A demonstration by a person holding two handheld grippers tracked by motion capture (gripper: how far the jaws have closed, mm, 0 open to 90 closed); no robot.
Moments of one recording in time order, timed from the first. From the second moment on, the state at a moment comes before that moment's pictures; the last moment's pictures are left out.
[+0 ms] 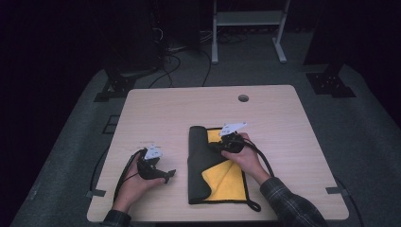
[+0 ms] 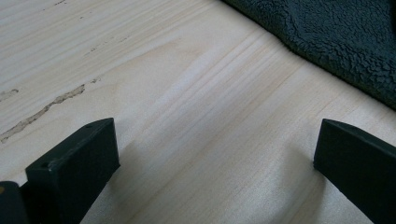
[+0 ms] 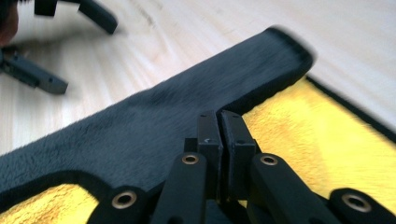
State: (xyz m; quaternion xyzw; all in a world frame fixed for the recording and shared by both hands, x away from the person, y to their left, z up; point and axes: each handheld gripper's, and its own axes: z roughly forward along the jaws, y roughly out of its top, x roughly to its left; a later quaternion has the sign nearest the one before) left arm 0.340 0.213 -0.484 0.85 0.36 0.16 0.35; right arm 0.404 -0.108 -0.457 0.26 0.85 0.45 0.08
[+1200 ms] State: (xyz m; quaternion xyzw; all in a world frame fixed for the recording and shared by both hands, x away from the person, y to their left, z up) left arm 0.340 0.213 -0.484 0.85 0.36 0.16 0.35; right arm 0.485 -0.172 -0.471 0.39 0.82 0.39 0.14
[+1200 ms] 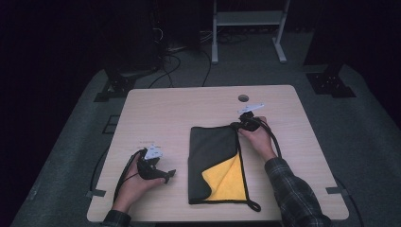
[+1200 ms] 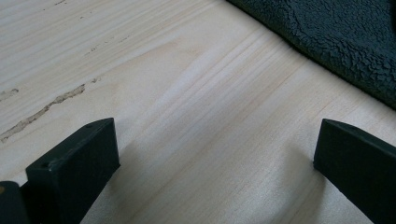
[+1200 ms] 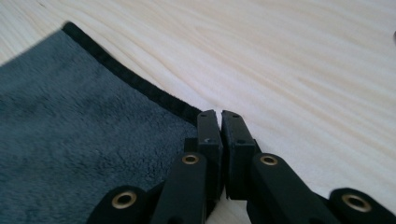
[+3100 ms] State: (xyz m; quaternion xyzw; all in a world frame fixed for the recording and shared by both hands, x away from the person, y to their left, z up) left arm 0.340 0.213 -0.484 0.85 0.36 0.16 0.35; right arm 0.345 -0.088 -0.459 0.23 0.86 0.45 0.02
